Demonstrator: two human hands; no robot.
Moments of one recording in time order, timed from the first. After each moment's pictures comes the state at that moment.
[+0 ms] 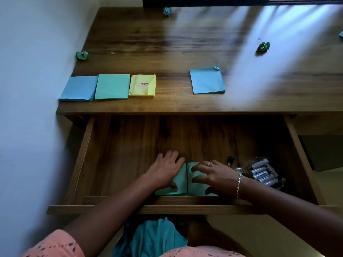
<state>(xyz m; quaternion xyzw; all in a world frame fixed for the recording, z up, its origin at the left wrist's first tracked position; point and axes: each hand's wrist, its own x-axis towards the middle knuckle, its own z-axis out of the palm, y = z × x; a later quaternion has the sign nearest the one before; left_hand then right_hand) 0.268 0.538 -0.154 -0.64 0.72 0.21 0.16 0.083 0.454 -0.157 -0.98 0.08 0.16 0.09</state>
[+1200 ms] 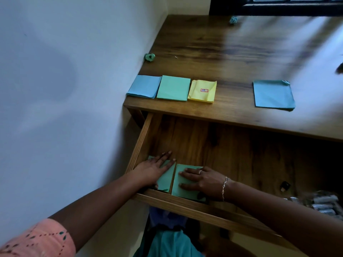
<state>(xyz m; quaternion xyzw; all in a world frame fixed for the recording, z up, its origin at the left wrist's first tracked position) 0.410 0.631 -0.175 -0.69 0.64 0.25 0.24 0.223 0.497 -0.181 -0.97 -0.11 0.22 0.08</state>
